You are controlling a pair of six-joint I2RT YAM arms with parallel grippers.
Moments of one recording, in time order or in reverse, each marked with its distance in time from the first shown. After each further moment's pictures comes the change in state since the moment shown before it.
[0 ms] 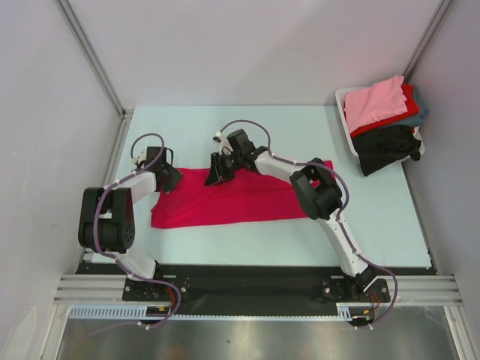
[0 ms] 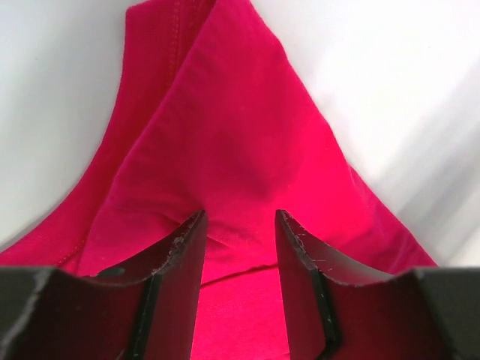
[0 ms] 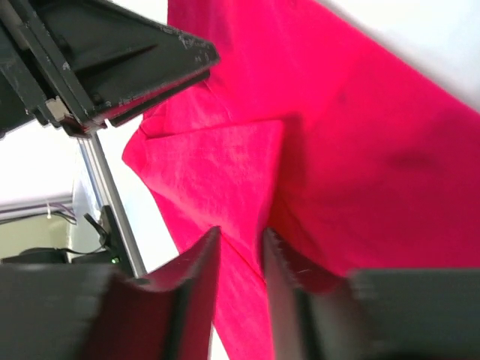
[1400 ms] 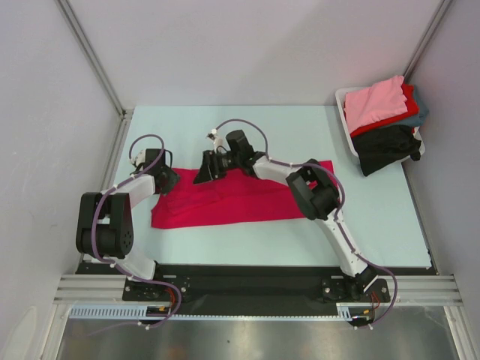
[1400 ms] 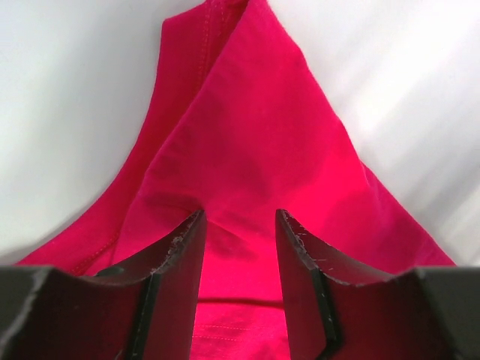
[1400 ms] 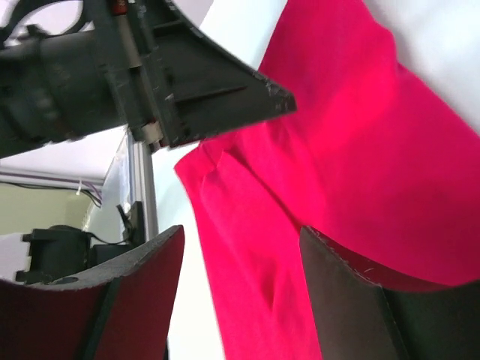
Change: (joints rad) left arm 0.000 -0.049 -0.038 -0.002 -0.051 0.048; right arm 0.010 0.009 -0.050 0.314 -0.141 0.039
